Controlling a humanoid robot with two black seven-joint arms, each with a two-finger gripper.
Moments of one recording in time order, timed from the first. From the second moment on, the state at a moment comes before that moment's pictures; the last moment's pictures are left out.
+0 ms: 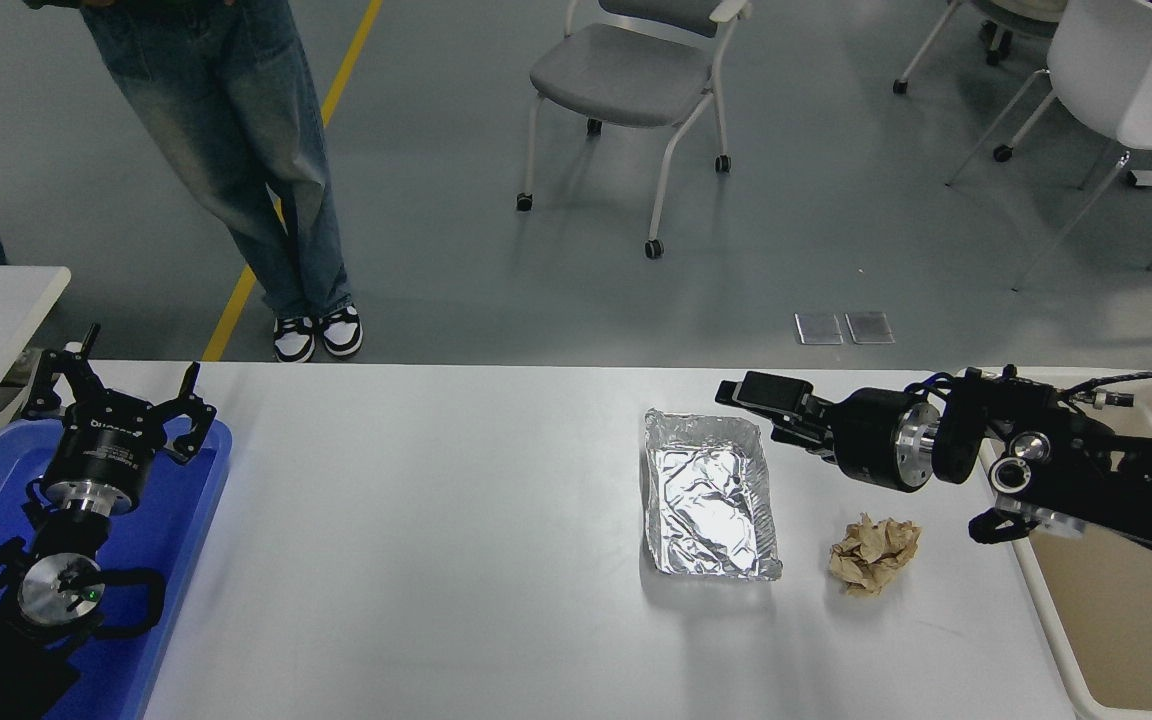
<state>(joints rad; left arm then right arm) -0.46 0.46 -0.83 -0.52 -0.20 -0.62 -0.53 1.09 -0.62 -0.10 1.33 -0.84 -0.02 0.08</state>
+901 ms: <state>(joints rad) -0.46 0.46 -0.83 -0.52 -0.20 -0.62 -0.53 1.16 -0.34 -0.44 1.06 -0.96 -0.19 -0.07</state>
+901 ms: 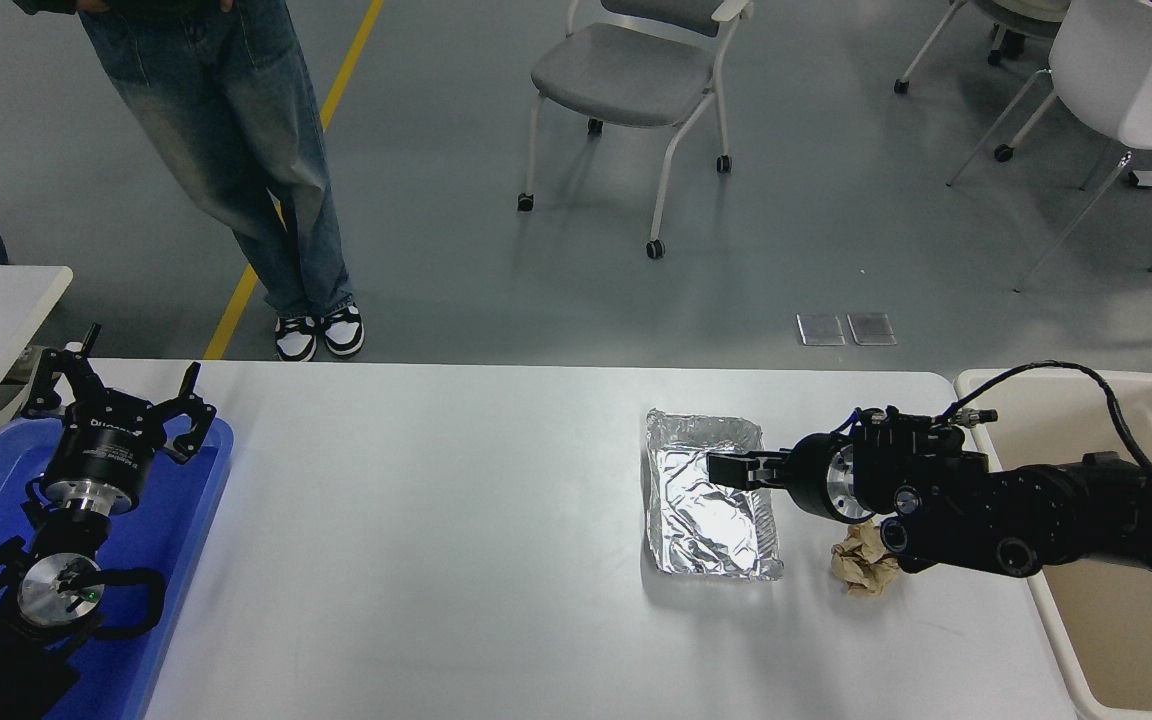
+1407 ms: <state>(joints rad) -0.46 0.46 -0.83 -0.52 -0.20 -0.62 -0.53 1.11 -0.29 -0.43 1.00 -0.94 -0.22 -0.21</state>
